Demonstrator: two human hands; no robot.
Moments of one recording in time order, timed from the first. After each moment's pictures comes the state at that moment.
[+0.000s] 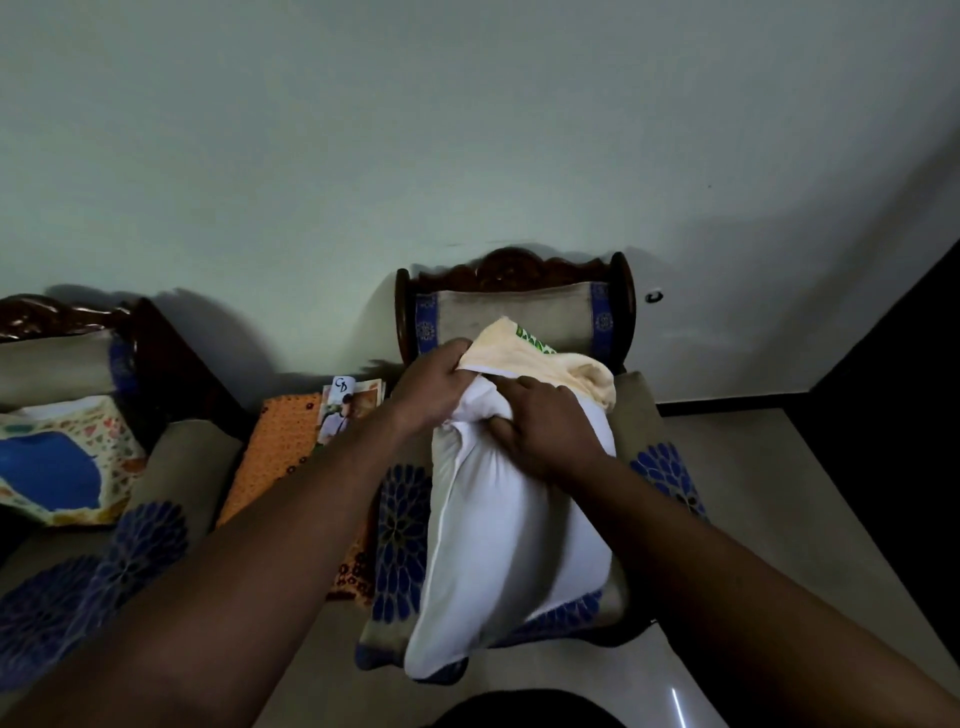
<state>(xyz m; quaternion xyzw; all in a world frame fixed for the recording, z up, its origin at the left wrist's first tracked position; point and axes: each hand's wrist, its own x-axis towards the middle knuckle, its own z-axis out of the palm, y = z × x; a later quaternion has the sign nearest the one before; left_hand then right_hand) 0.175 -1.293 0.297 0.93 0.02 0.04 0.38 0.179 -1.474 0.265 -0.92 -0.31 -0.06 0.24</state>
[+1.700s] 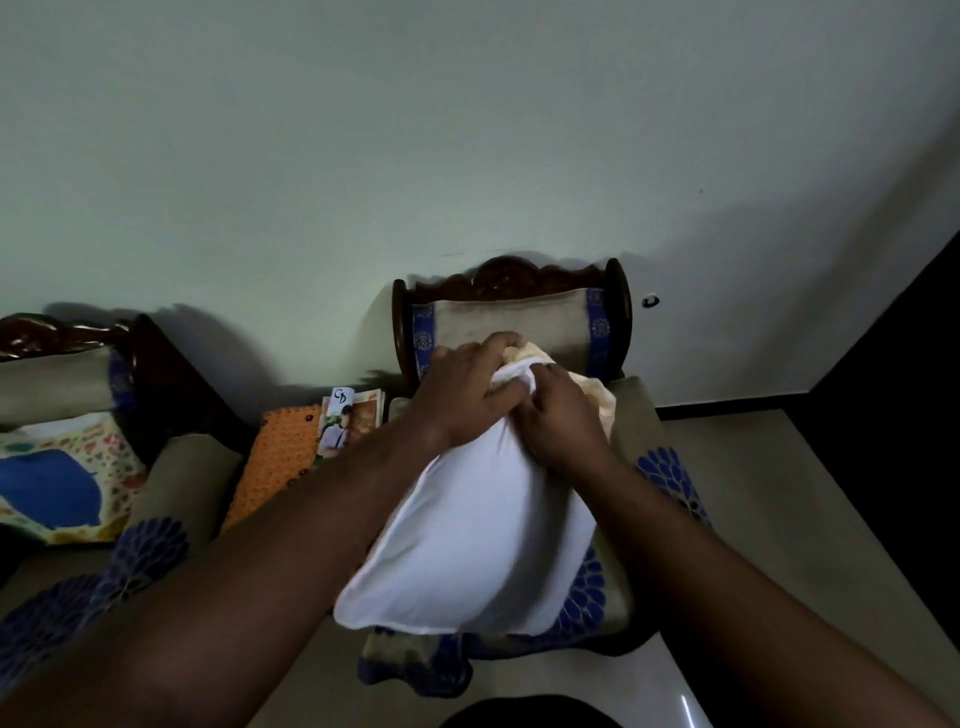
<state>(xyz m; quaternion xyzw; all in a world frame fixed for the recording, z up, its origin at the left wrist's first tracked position) 0.173 -1.326 0.319 0.96 -0.12 0.11 0.23 0.182 -1.484 0.286 -0.90 -0.16 -0.03 0.41</state>
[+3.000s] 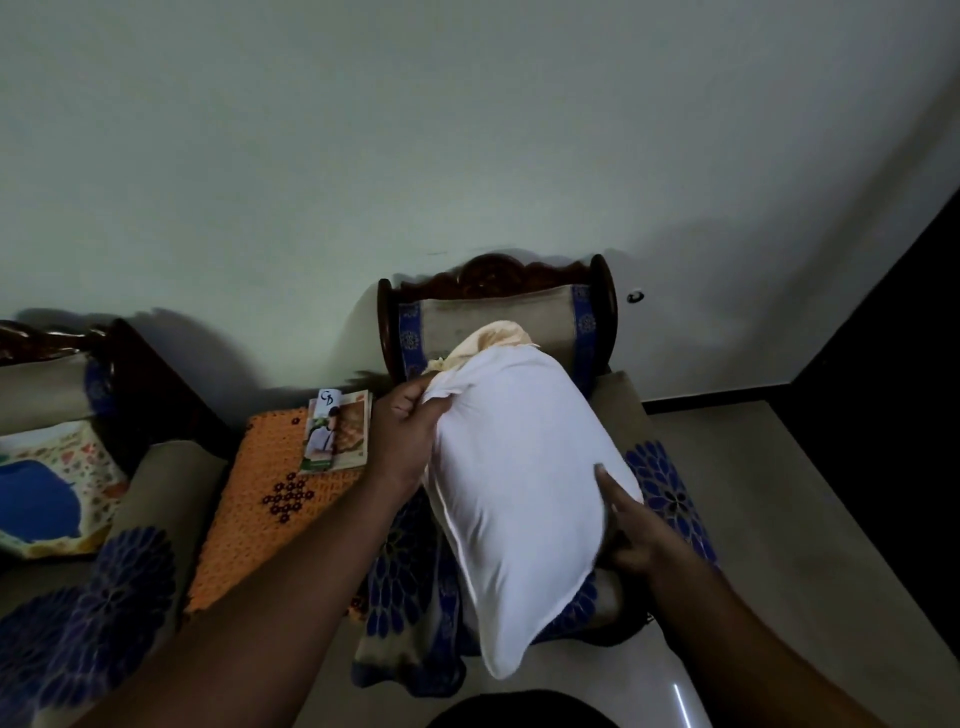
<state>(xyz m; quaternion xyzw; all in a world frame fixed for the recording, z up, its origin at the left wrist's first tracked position) 0.142 -1.307 0.259 0.72 0.10 0.18 0.66 0.145 -1.591 0.152 -0.50 0.31 0.34 0.73</state>
